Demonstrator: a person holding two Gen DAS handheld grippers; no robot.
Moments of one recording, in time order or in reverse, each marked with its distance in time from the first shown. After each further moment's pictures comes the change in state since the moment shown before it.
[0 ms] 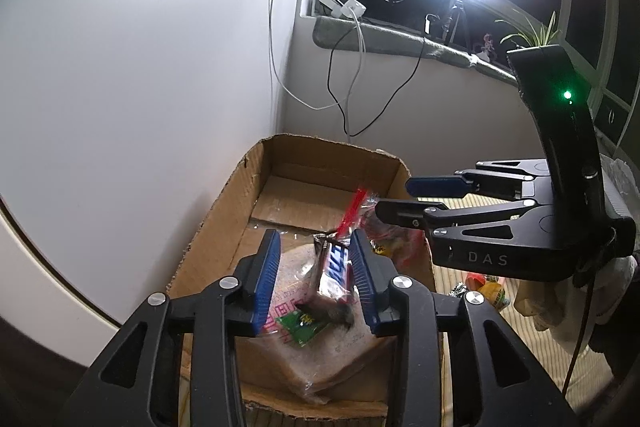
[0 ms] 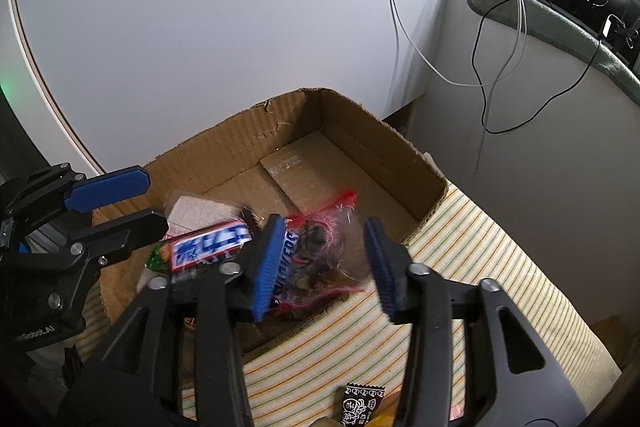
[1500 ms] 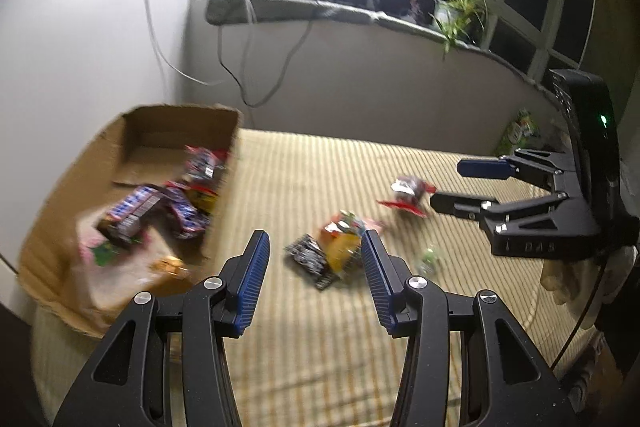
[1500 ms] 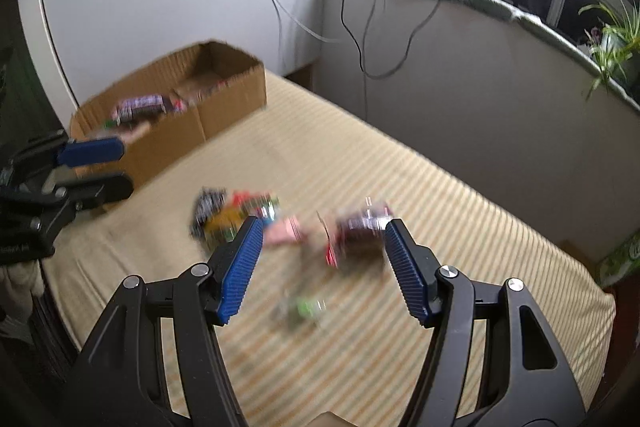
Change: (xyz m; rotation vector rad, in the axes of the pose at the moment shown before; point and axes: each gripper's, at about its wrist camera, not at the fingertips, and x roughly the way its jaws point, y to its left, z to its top) left arm 0.000 -0.128 -0.041 0.113 0.090 -0.196; right arm -0.128 -0.090 -0.147 0.110 0.007 -0.204
